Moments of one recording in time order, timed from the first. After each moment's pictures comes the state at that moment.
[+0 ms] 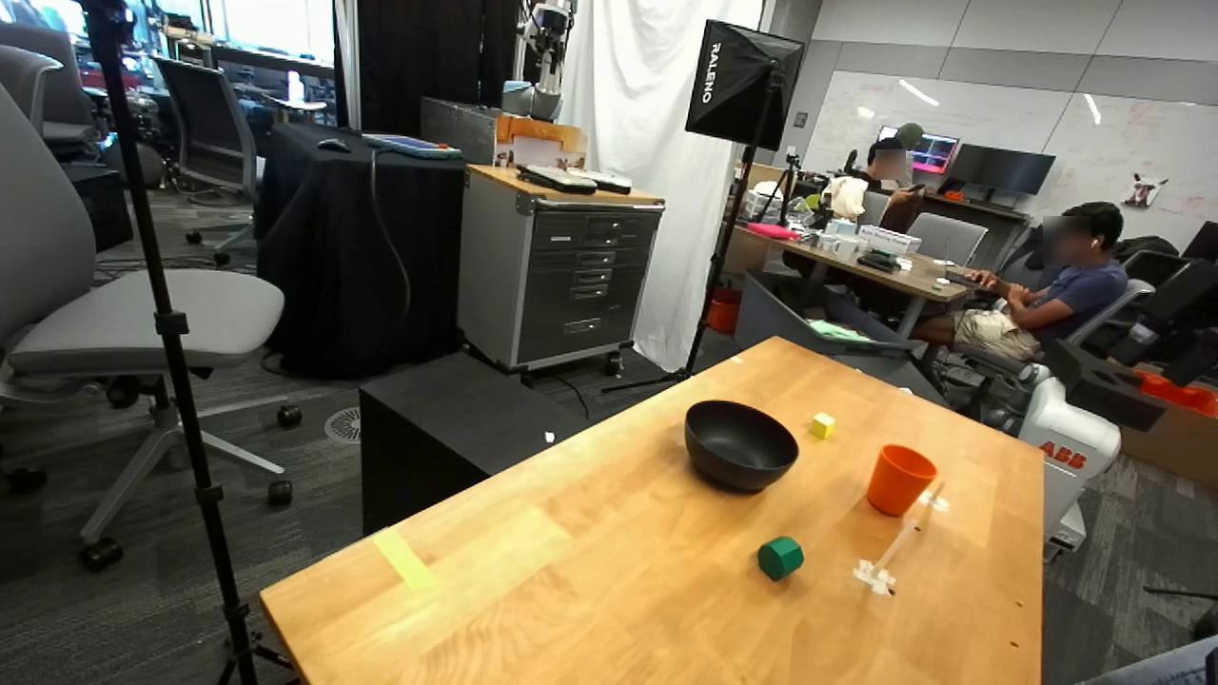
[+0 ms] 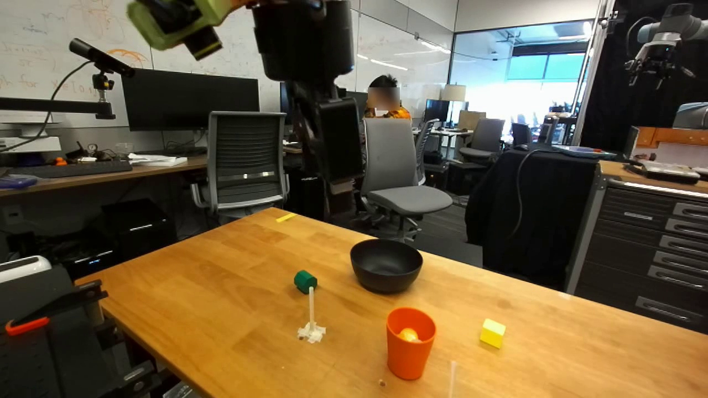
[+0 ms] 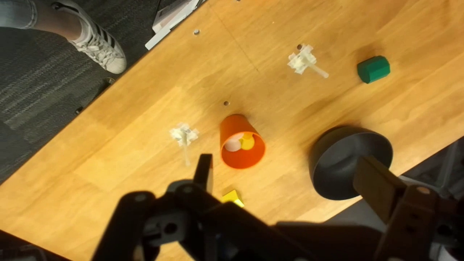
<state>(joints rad) -0.23 -0.38 -0.33 -2.68 0.08 2.51 -0.15</state>
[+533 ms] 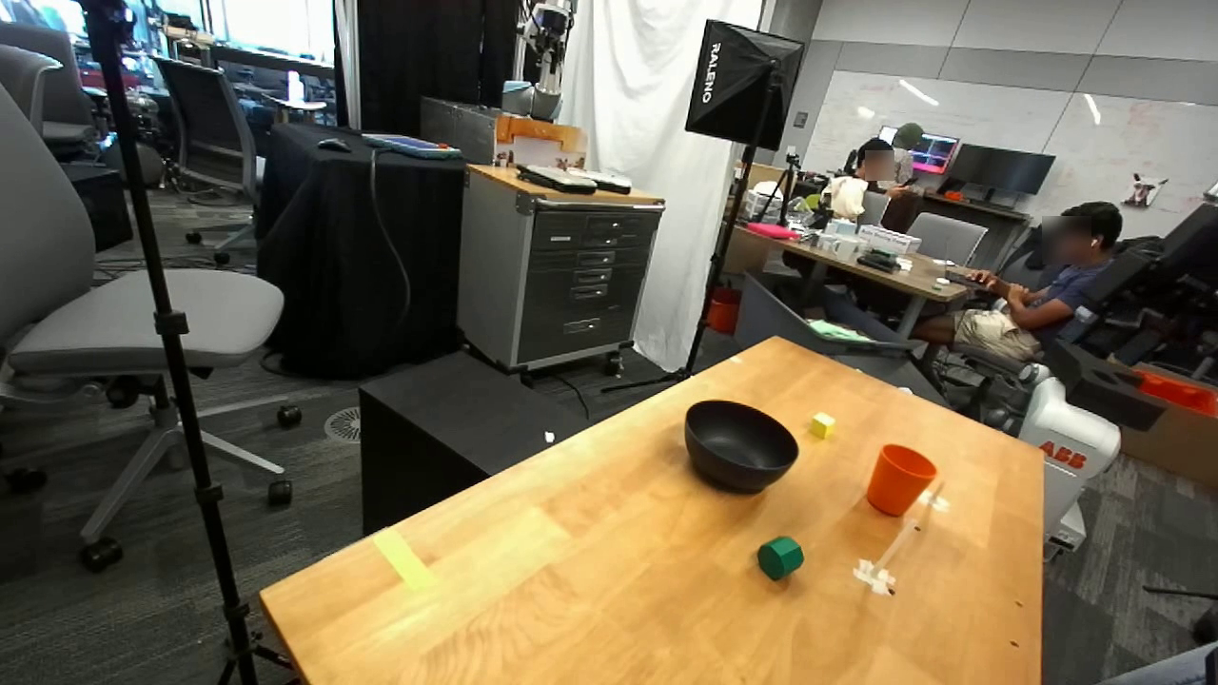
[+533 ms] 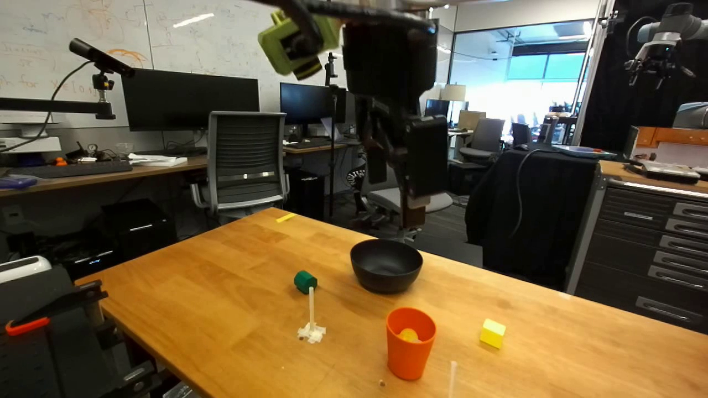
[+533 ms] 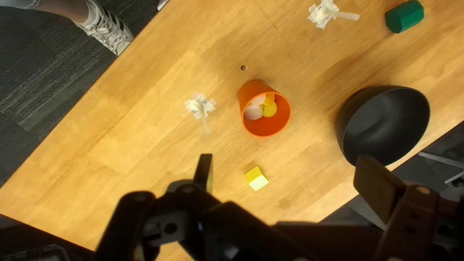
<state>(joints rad) -0.23 -0.16 -0.36 -2.49 0.19 2.52 -0.19</state>
